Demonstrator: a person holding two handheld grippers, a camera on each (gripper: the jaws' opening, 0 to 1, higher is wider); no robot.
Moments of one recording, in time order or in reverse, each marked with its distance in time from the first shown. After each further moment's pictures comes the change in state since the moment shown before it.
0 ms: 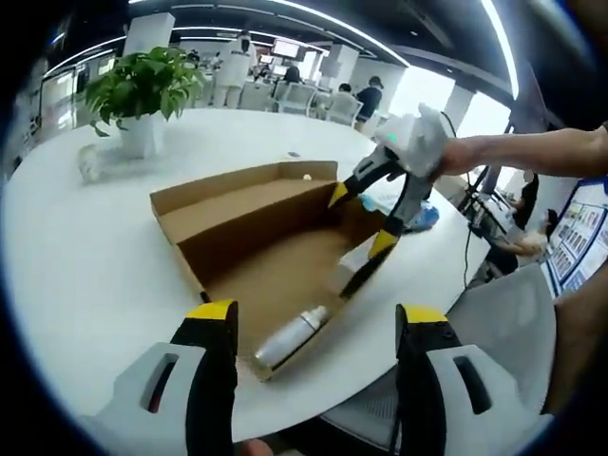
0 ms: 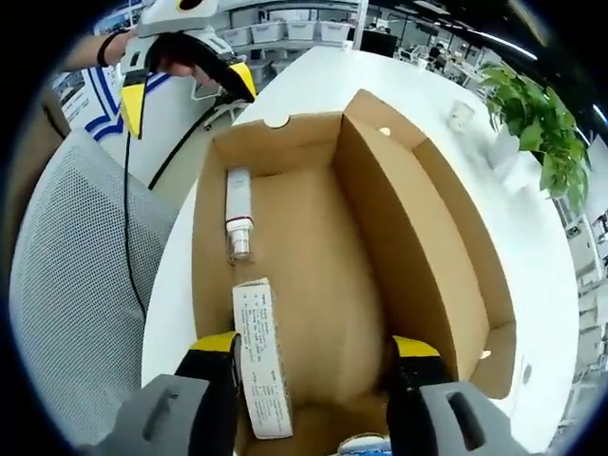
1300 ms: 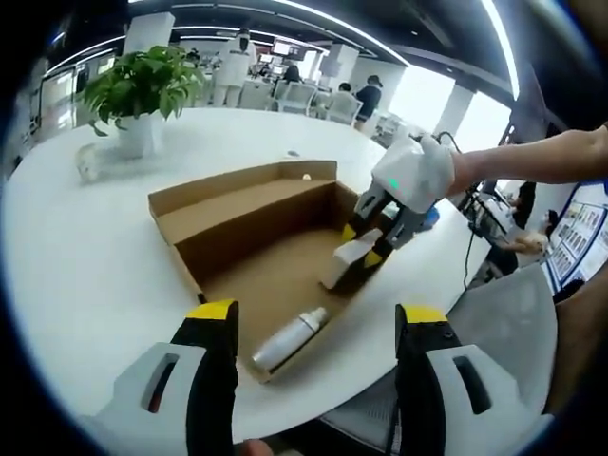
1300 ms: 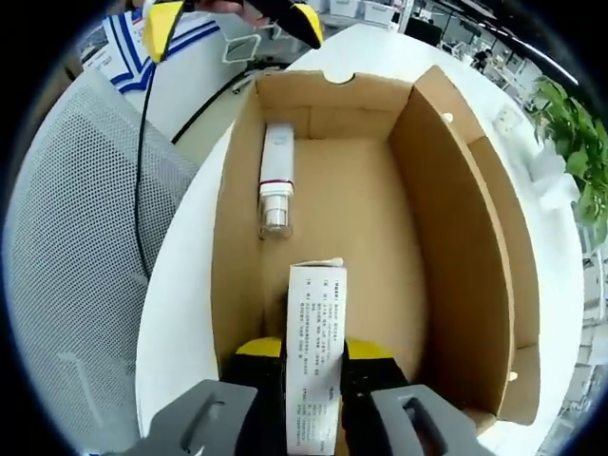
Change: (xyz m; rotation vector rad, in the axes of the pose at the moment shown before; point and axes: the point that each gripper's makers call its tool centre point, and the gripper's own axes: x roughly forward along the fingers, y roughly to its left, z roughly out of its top) left arm 0.001 0.000 0.001 -0.001 0.000 0.003; right arm 0.028 0.032 -0.009 -0.128 0.099 0.060
